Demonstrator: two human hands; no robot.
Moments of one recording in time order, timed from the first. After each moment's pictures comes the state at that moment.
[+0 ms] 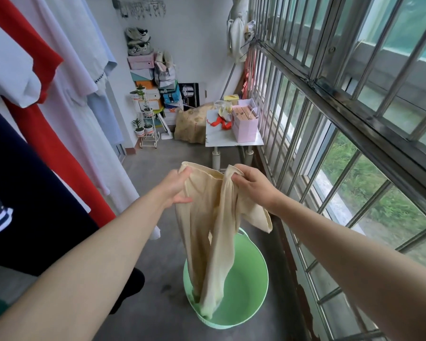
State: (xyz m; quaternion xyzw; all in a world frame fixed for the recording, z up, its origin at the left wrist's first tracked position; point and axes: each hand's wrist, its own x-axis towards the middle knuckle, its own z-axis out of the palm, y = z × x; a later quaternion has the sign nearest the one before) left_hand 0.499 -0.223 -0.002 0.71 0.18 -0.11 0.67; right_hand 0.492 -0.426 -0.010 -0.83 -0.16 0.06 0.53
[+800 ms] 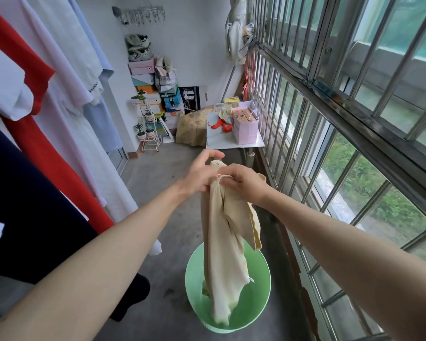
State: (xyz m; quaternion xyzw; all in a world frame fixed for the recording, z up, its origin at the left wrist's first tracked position) left_hand 0.492 -0.263 0.029 0.77 -0.09 -0.12 0.62; right_hand 0.501 -0.421 0.005 -0.88 -0.27 0.02 0.40
